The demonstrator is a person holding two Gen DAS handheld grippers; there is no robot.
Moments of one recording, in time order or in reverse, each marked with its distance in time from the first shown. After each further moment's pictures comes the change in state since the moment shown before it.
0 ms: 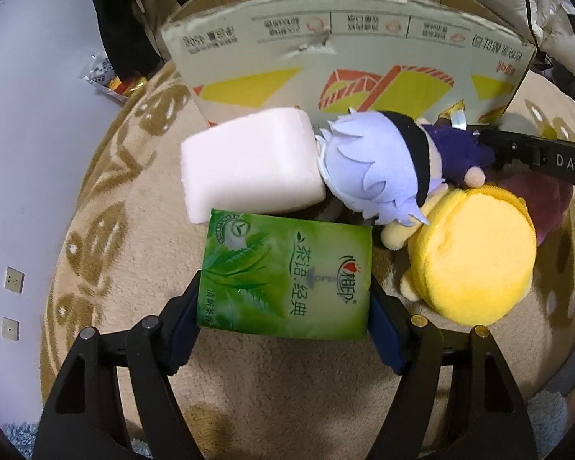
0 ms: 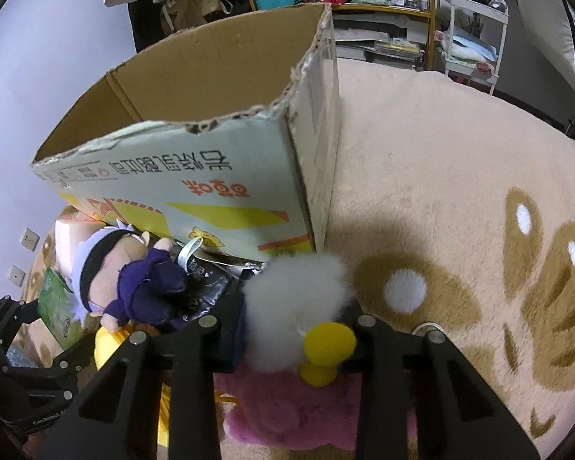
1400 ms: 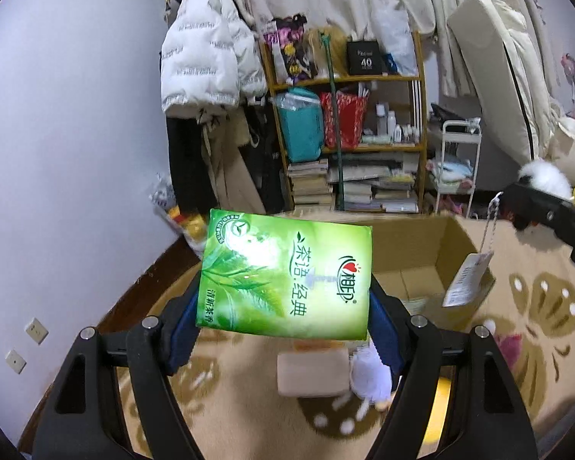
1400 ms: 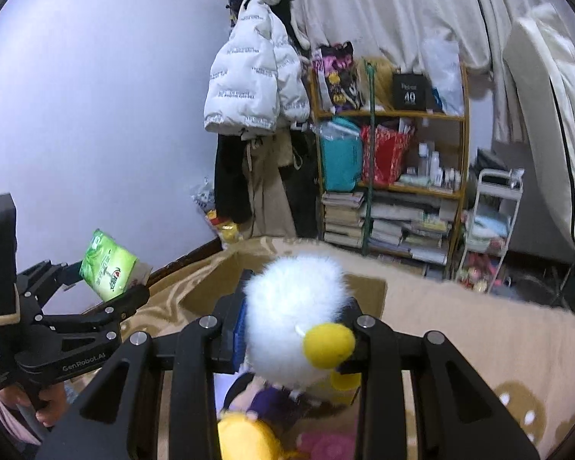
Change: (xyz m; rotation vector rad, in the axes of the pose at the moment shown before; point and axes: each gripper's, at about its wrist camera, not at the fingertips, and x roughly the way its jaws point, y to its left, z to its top) left arm -0.155 0.038 0.060 -0.122 -0.584 0.107; right arm -0.172 0.085 0.042 -0.243 -0.569 0.078
